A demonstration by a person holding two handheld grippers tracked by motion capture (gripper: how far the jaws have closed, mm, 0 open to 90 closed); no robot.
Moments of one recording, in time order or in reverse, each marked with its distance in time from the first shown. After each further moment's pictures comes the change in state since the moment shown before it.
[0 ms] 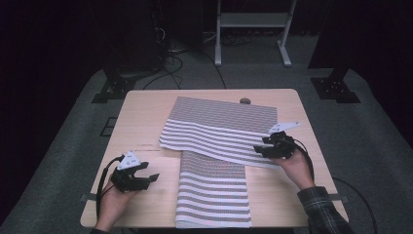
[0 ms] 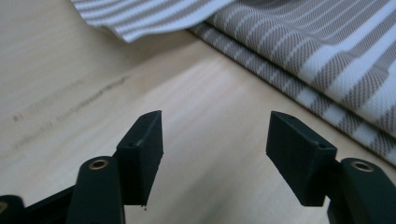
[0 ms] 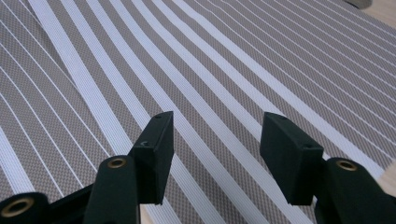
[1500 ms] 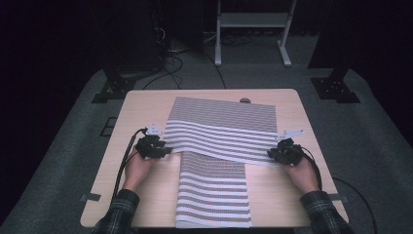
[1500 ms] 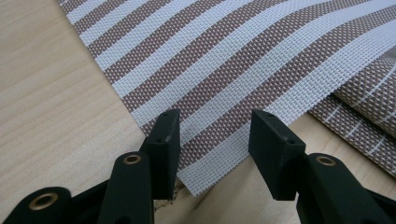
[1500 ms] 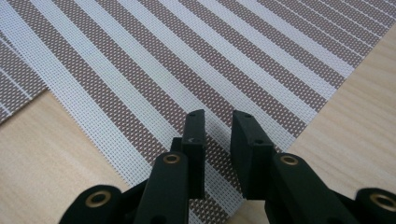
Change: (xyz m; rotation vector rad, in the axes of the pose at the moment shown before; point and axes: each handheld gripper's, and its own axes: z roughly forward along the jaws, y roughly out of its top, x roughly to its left) left arm 0.055 0.047 0.099 0.111 -0.003 -0.043; right arm -0.018 -0.038 0.006 0.120 -0.111 0.052
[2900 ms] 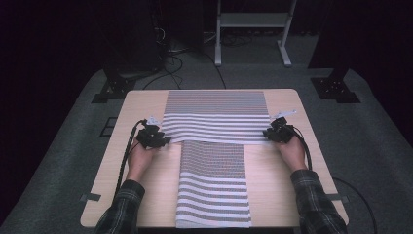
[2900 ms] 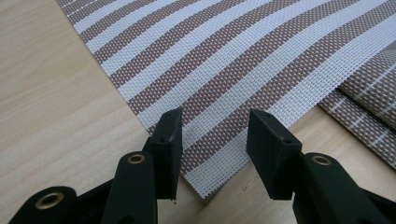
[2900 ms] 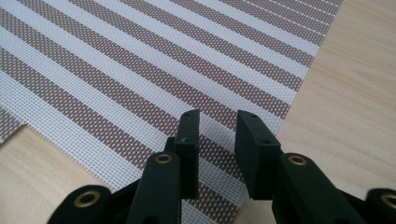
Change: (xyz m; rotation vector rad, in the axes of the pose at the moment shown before) left arm 0.029 0.019 0.018 -0.008 0.075 -0.045; right arm -0.045 0.052 0.048 -0.043 -0.063 0.070
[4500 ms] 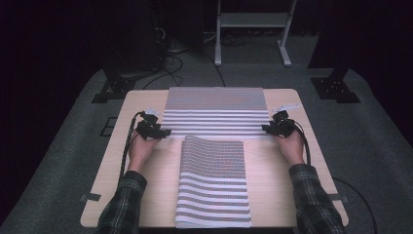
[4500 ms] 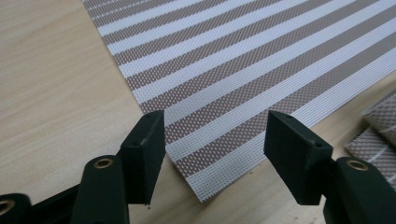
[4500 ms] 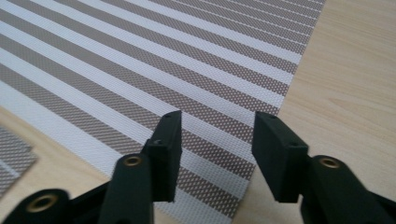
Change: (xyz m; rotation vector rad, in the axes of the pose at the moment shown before) left arm 0.019 0.021 0.003 -0.011 0.014 -0.082; right arm -0.011 0.015 -0.001 -0.059 -0.006 0.077
